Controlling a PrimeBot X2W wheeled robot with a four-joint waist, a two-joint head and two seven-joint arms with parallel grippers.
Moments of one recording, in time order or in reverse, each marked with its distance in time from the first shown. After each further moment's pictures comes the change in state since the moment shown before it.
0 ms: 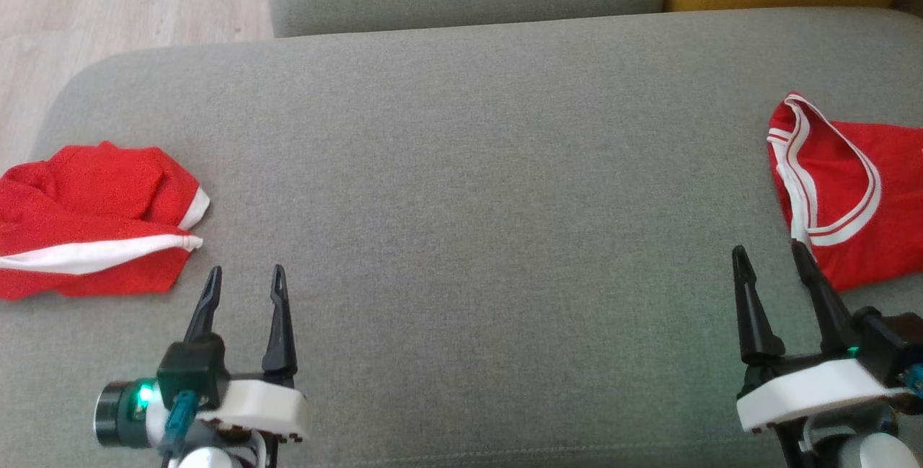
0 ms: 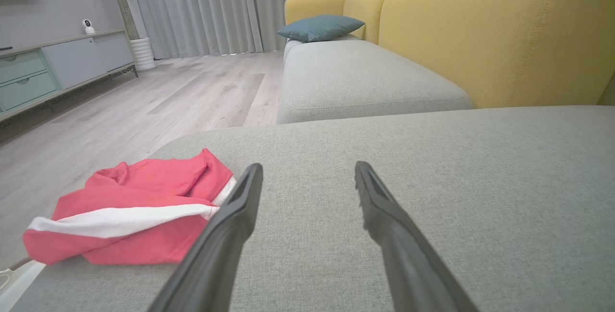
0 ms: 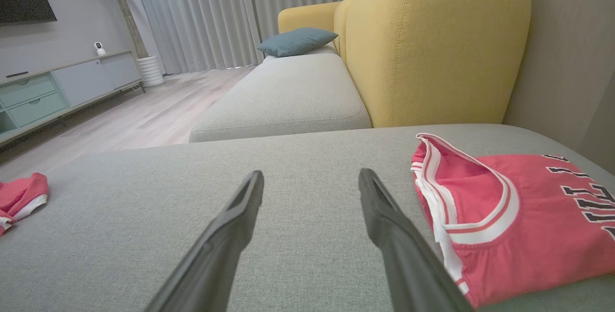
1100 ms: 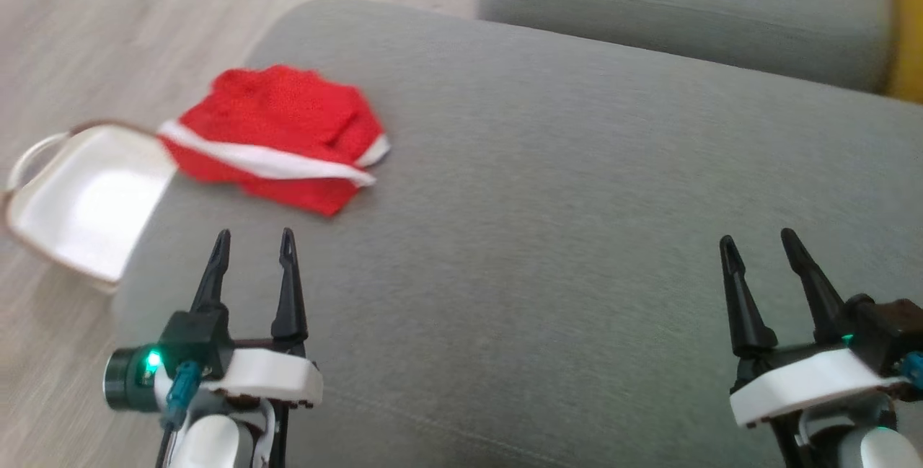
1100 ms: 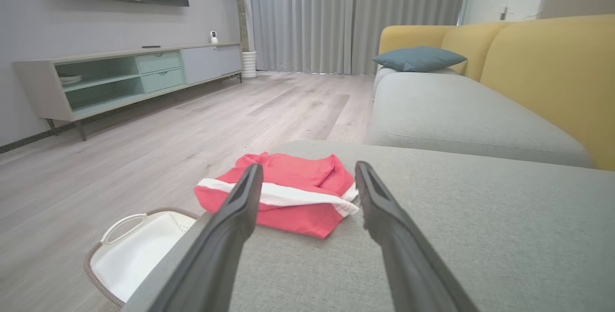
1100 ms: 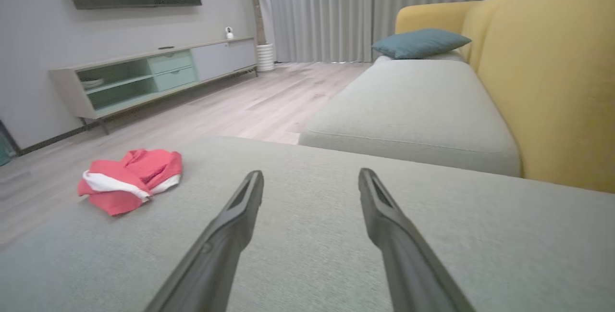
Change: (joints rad) left arm -0.061 -0.042 0.018 -0.003 0.007 -0.035 0.000; right arm 0.001 0.001 0.020 -0.078 -0.010 0.000 0.070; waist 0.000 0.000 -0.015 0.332
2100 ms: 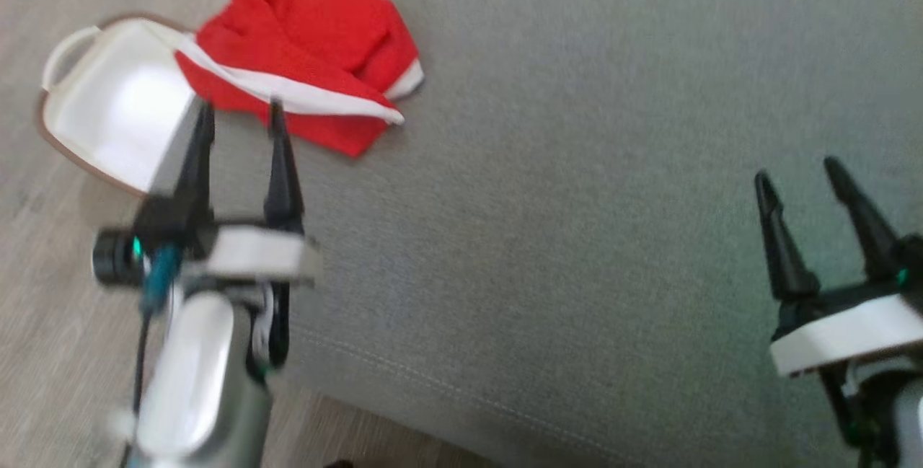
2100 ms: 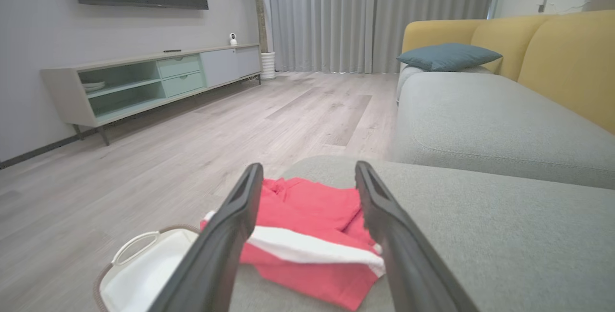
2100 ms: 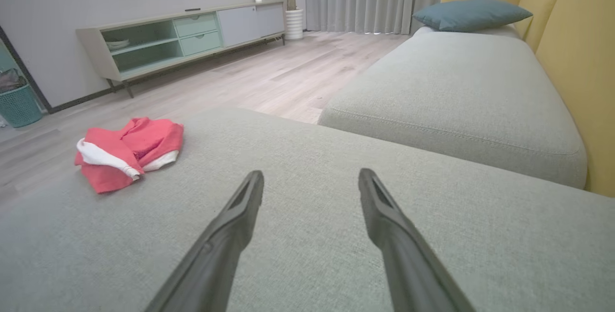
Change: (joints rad) left arm -0.274 -0.064 0.053 0.067 0.005 -0.044 0.000; right arm -0.085 -0.107 -0.004 -0.135 -0.007 0.000 0.098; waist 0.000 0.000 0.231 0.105
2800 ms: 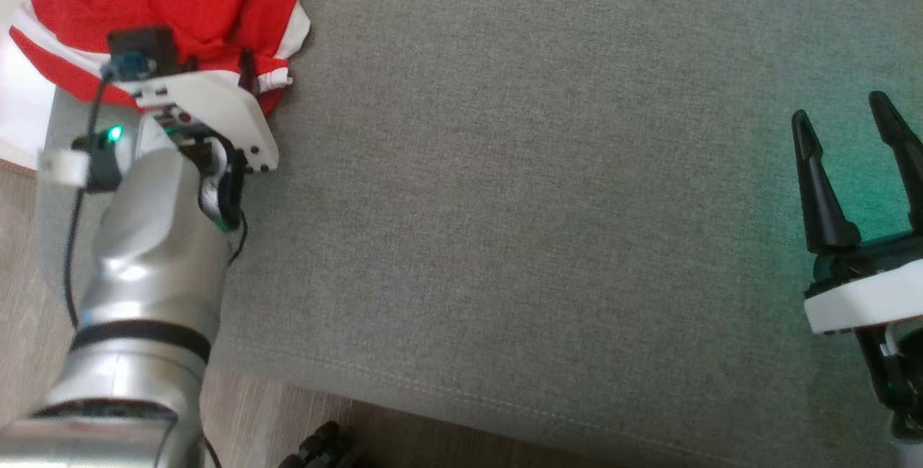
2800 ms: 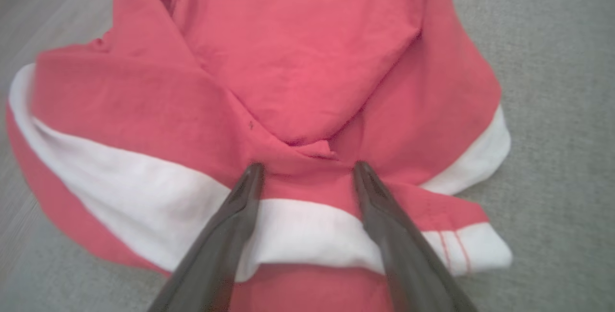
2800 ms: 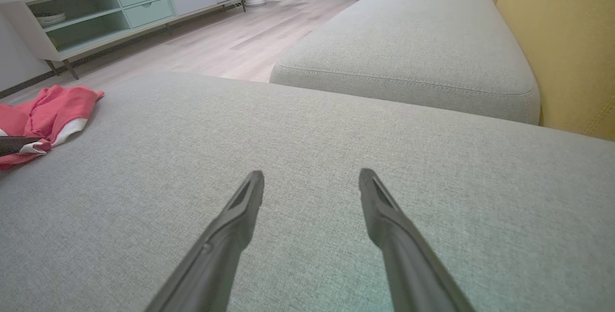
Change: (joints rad) left arm -0.581 0.025 0.066 0.863 -0.091 -0.096 0.250; right arm -0.091 -0.072 -0.020 -0.046 0.021 0.000 0.016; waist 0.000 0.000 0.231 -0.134
